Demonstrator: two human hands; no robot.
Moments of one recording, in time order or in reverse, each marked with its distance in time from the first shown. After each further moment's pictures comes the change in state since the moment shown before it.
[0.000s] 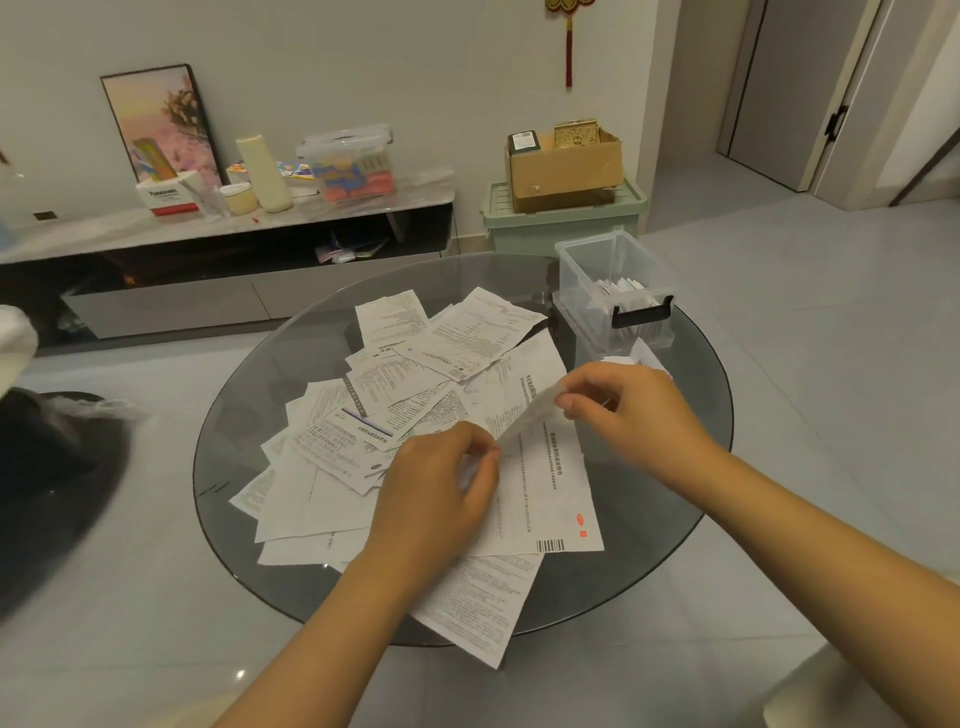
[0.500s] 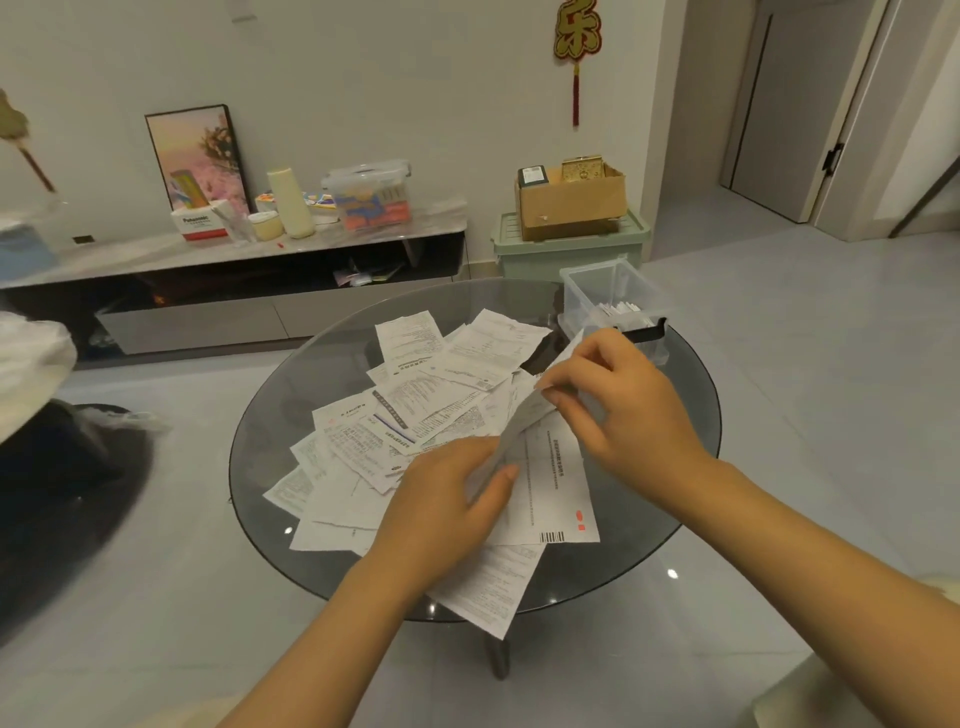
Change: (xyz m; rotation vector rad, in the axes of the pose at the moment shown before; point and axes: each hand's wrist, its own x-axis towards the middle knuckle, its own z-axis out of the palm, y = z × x) left_hand -0.019 0.022 -0.028 -0.125 -0.101 0.055; right_hand -0.017 -0.039 -0.006 -0.310 0.326 -0.516
